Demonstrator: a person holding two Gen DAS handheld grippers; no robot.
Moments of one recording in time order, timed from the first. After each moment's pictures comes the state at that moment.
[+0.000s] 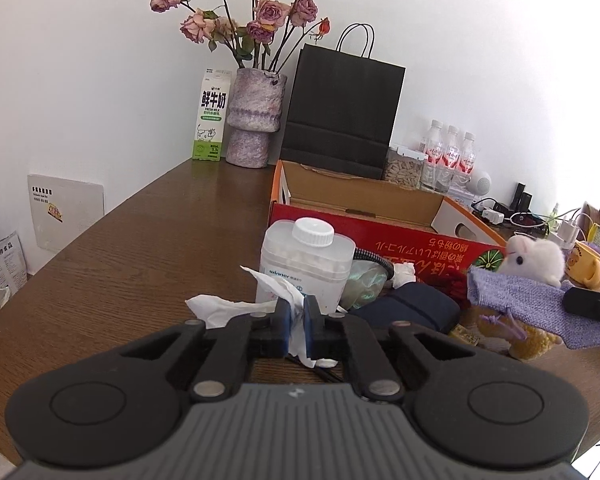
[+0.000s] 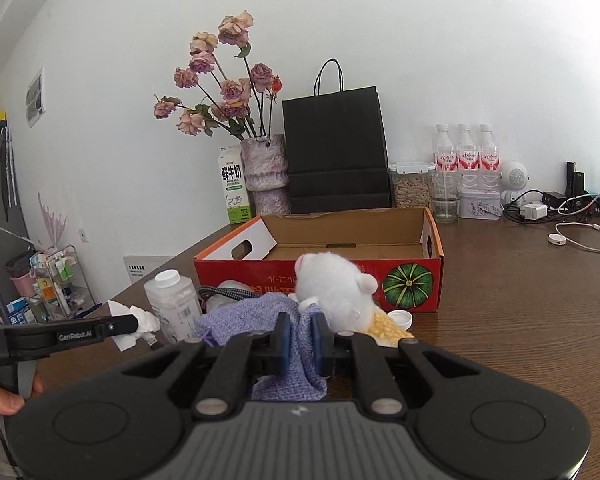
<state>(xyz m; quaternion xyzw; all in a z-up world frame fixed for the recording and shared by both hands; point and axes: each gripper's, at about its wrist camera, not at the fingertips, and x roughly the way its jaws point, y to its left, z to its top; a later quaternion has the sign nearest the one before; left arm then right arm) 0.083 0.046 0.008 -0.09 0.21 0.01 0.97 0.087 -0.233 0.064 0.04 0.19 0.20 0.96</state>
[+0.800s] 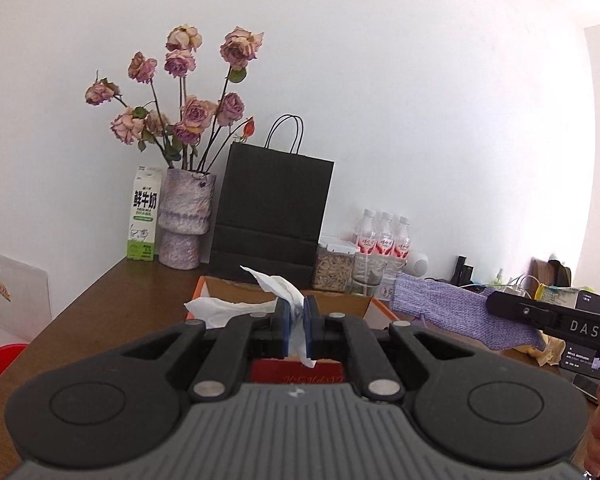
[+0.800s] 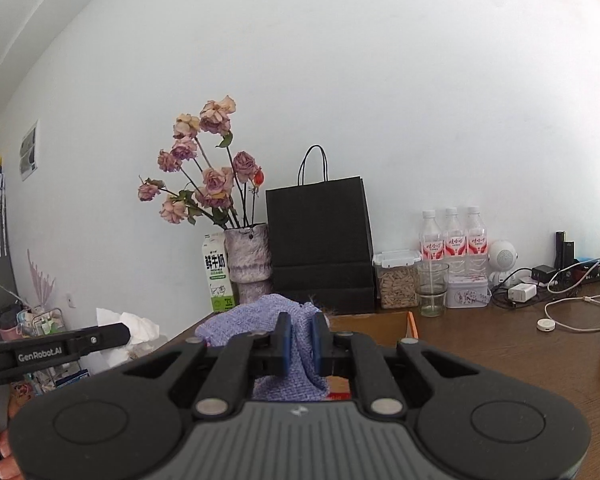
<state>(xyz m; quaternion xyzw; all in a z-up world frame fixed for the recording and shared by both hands) 0.108 0.004 0.095 -0.08 0.09 -0.07 0.99 0.133 -0.249 0.131 0.06 0.09 0.18 0.98</state>
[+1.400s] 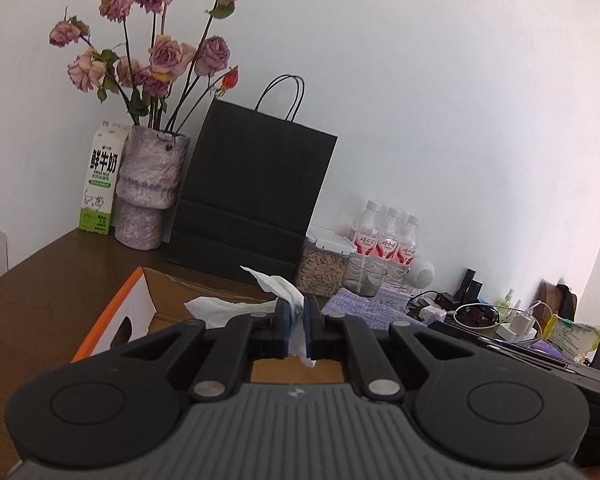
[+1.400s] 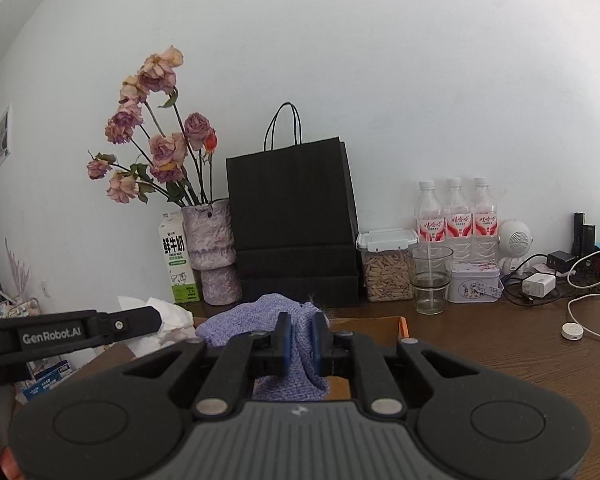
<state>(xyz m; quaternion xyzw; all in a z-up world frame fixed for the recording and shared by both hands) 0.258 -0.037 0.075 -0.15 0.14 -0.07 0.98 0.291 -0.250 0.106 0.05 0.14 0.17 0.97</state>
